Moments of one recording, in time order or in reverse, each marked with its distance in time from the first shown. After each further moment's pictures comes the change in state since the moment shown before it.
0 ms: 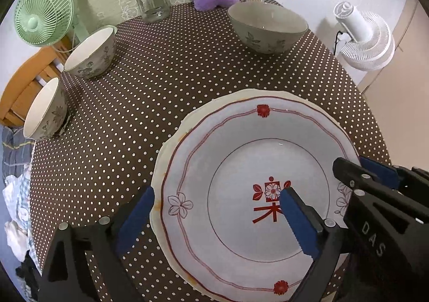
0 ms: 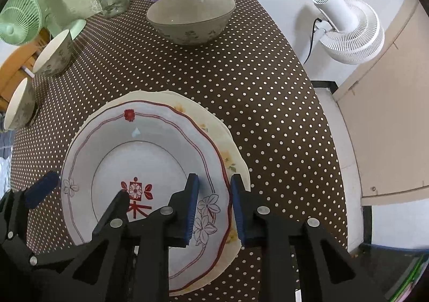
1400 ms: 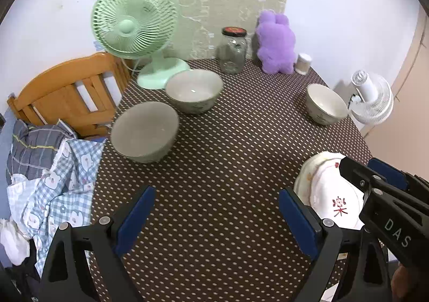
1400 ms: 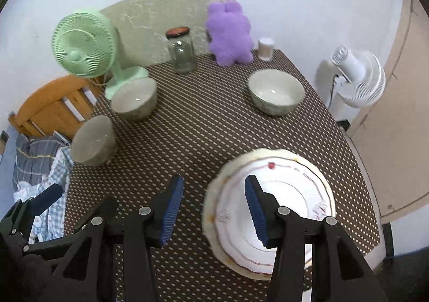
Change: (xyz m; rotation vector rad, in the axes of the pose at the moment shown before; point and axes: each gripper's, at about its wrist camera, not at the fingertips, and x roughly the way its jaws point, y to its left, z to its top) left arm -0.106 0.197 -0.004 -0.095 -0.210 -0.029; right arm -0.108 0.157 -0.007 0.002 -0.294 0.071
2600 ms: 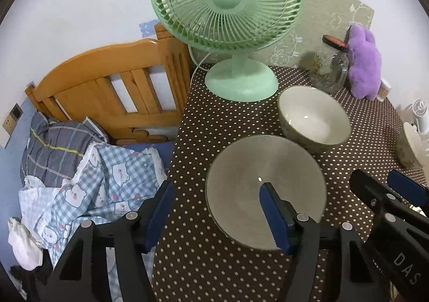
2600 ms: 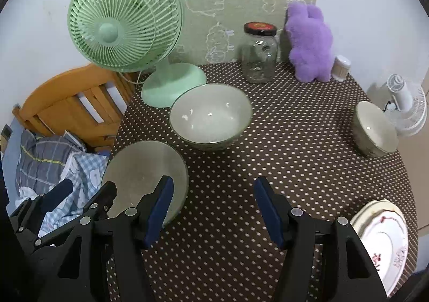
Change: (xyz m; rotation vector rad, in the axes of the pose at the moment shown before) left arm 0.104 0.153 0.058 -0.082 0.003 0.157; right arm 0.118 0.162 0.064 -0.068 0.015 0.065
